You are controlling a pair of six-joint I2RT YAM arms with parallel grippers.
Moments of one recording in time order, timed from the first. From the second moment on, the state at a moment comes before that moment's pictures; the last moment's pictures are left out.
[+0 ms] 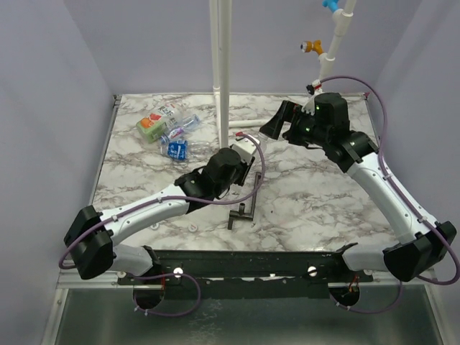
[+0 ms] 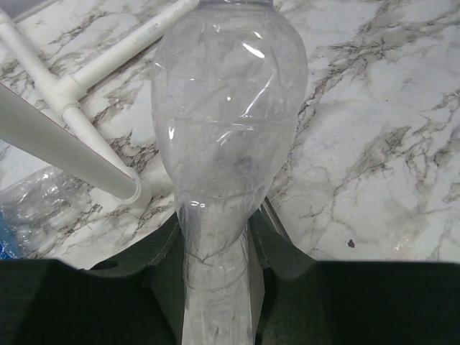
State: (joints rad) left arm -0.97 1.35 1.00 -0.05 -0.37 -0.07; right arm 0.47 1.32 1.37 -0.52 -0.14 0.62
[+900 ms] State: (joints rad) left arm -0.54 1.08 0.78 0.30 1.02 -0.45; right arm 0.37 1.18 1.10 0.29 -1.06 0.68
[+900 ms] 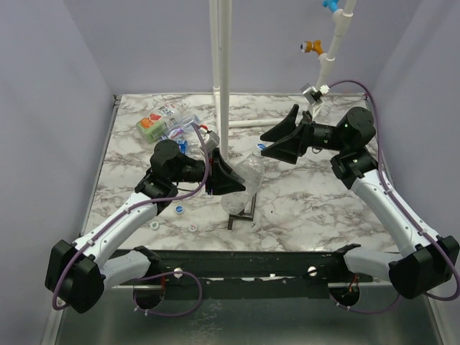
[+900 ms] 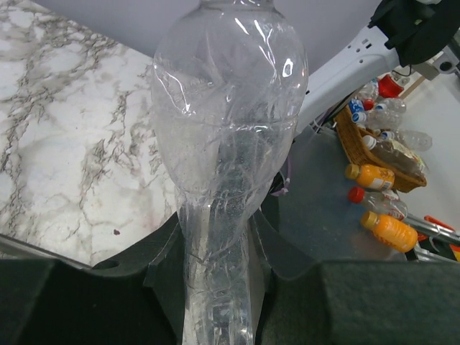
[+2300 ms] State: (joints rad) left arm -0.55 1.18 0.73 0.44 0.95 -0.52; right arm 0.44 1.15 1.11 0.05 -0.83 0.59
